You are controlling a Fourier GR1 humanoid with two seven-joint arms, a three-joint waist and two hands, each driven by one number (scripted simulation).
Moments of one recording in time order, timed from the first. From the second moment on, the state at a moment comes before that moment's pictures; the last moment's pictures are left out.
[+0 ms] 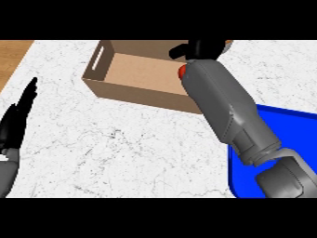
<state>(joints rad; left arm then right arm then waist) -0.20 0.42 0.02 -1.31 -0.14 0.16 0.07 -1.28 0.00 0.04 -0.32 0.85 -0.82 0.85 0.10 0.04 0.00</state>
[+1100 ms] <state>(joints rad) -0.09 0.42 0.08 -1.32 -0.15 0.18 0.07 -1.03 0.00 0.12 -0.64 0.79 -1.17 0.74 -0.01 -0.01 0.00</state>
